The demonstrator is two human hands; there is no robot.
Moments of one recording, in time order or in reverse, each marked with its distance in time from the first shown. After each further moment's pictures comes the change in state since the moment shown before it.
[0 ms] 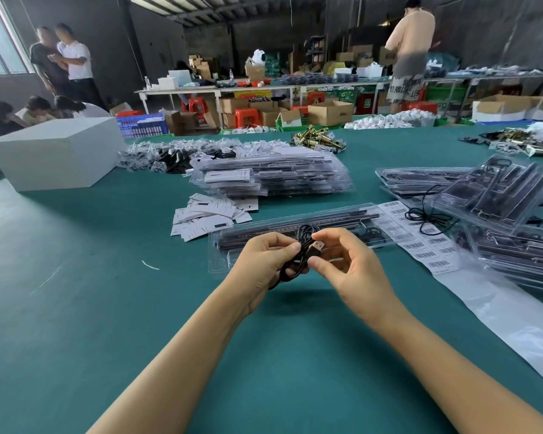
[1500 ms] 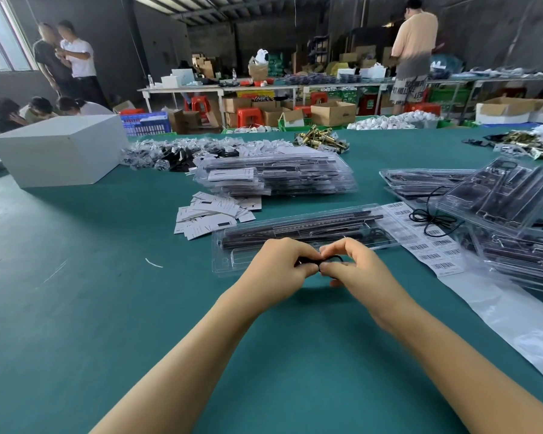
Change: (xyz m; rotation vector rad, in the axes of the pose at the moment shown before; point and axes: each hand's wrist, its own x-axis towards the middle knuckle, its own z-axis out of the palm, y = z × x) left_hand -0.004 0.006 0.005 1.067 -0.120 0.342; right_hand 0.008 0.011 -0.006 0.068 -0.108 0.341
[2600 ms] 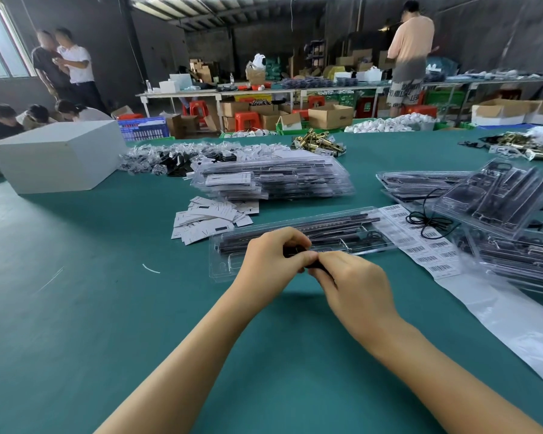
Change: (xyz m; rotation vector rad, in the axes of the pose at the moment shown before) left_hand 0.002 0.003 -0.002 -0.304 0.226 -0.088; right_hand -0.020 -0.007 0.014 -0.836 0.272 -0.609
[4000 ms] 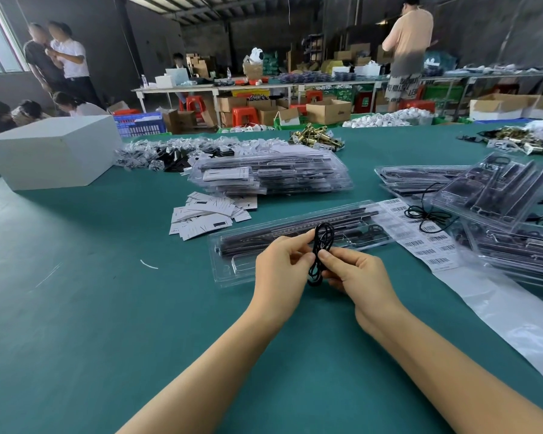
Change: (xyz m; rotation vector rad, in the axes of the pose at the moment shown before) left_hand -0.012 -0.007 0.033 -0.128 0.154 -0.083; right_hand 0.005 0.011 0.012 1.129 -0.027 0.841
